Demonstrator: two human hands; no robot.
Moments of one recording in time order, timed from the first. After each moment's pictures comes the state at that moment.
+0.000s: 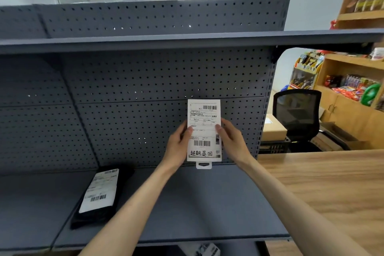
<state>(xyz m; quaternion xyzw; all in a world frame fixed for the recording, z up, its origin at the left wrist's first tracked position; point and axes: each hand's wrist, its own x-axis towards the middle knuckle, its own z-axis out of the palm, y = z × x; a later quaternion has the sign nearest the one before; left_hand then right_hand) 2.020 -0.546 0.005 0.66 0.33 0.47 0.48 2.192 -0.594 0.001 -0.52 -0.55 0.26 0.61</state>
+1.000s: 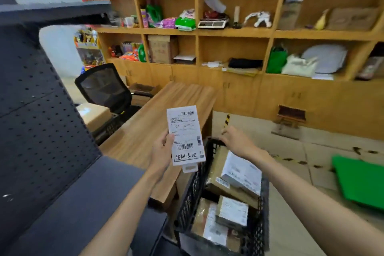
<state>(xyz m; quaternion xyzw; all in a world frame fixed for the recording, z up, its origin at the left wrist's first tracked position) 2.217 -0.745 -0.056 0.74 0.05 0.08 0.66 2.285 -0.989 -0.053 -0.96 -0.10 0.04 0.25</state>
